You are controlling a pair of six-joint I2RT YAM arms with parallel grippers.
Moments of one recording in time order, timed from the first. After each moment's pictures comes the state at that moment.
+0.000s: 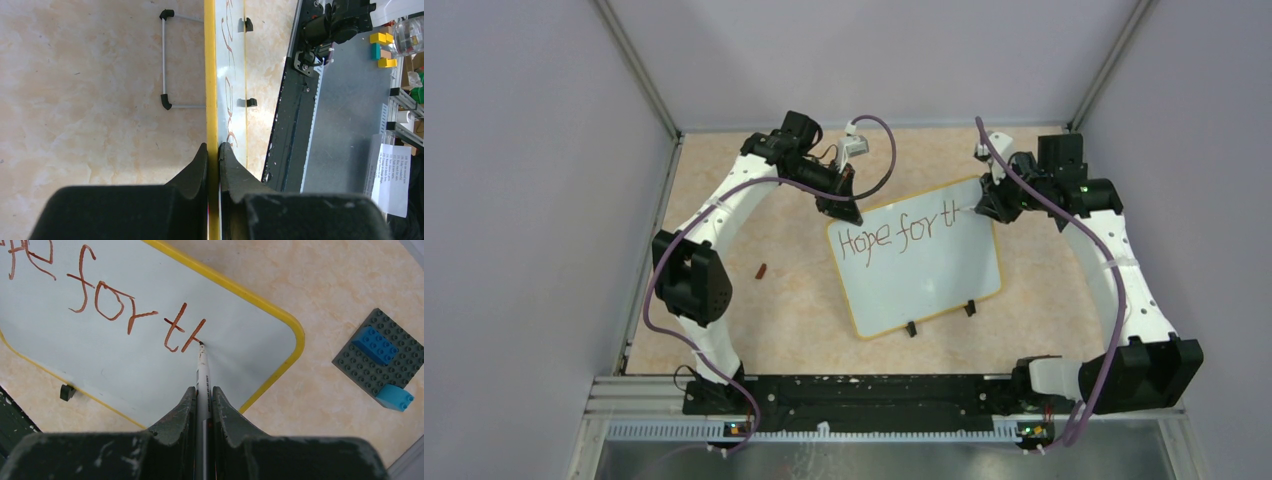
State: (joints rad) left arm -0.41 1.83 1.76 -1.02 0.95 0.37; right arm 0.09 1.26 1.32 -0.86 -0.52 -0.58
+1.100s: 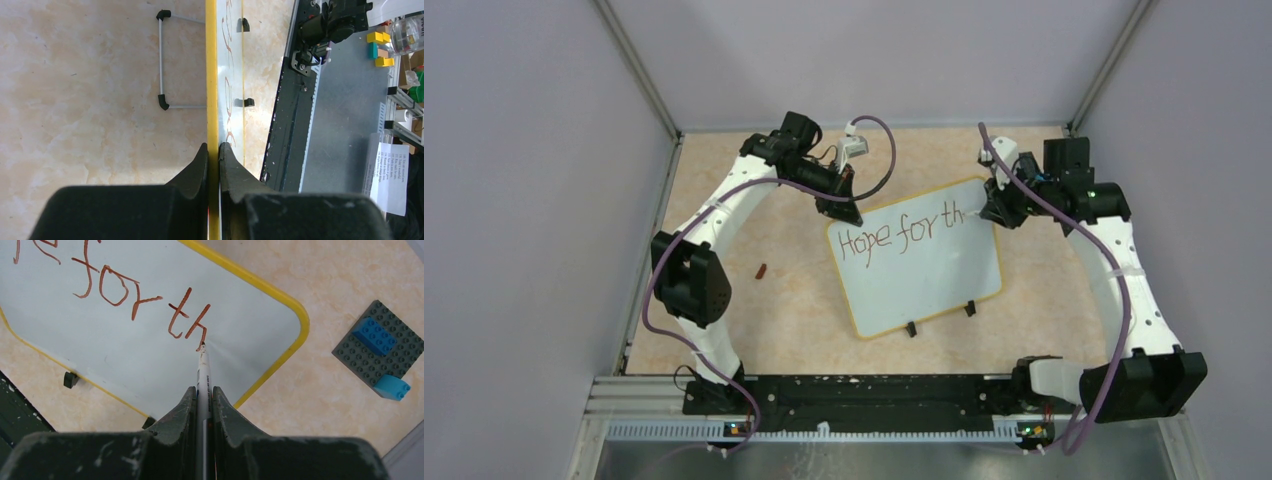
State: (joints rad) left arm -0.41 1.82 1.75 -1.01 0.96 0.37; right arm 0.08 1.22 1.33 -0.93 -0.52 -0.61
